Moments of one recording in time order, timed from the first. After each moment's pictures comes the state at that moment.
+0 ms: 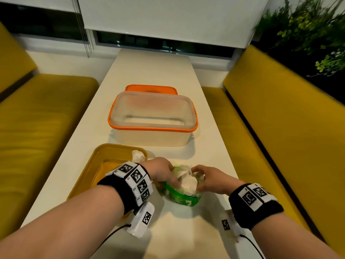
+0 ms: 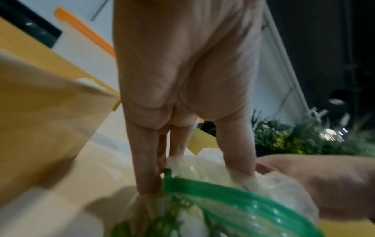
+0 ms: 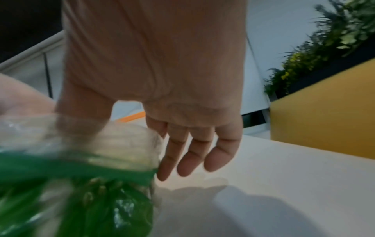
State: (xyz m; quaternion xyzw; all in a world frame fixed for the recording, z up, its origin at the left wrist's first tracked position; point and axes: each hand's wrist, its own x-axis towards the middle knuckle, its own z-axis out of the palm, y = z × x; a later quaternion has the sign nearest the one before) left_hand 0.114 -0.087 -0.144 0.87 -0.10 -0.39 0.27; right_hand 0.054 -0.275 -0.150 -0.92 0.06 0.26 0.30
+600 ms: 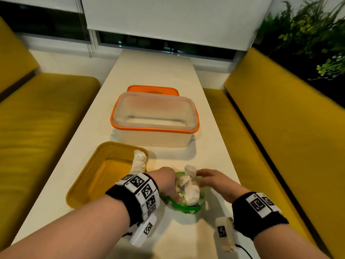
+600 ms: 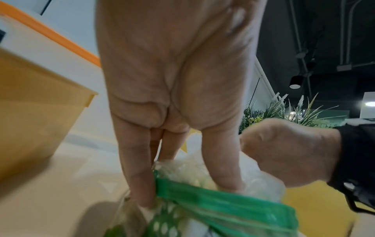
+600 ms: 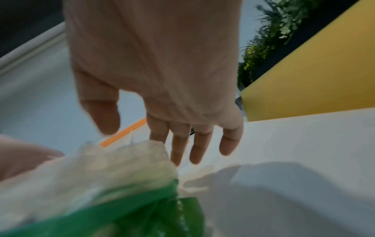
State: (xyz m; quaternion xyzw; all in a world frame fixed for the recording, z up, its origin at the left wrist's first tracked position) left_hand 0.096 -0.096 -0.157 0.91 -0.23 -0.33 0.08; right_hand 0.043 -0.275 -0.155 -0.83 0.12 0.22 0.50
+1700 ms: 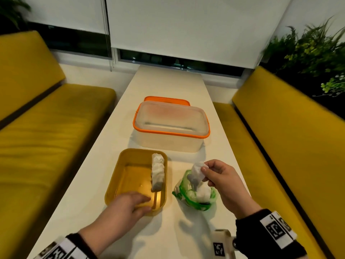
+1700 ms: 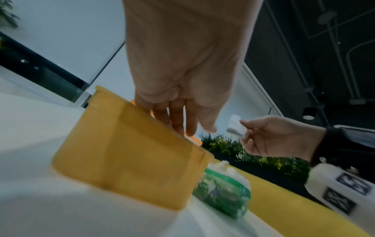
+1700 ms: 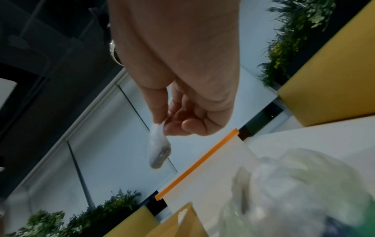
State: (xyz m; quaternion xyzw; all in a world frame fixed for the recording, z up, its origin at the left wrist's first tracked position) left_hand -0.011 0.054 -0.156 0.93 -0.18 -0.11 0.29; right_hand -0.006 -0.210 -0.096 -0.78 0.11 -0.01 0.61
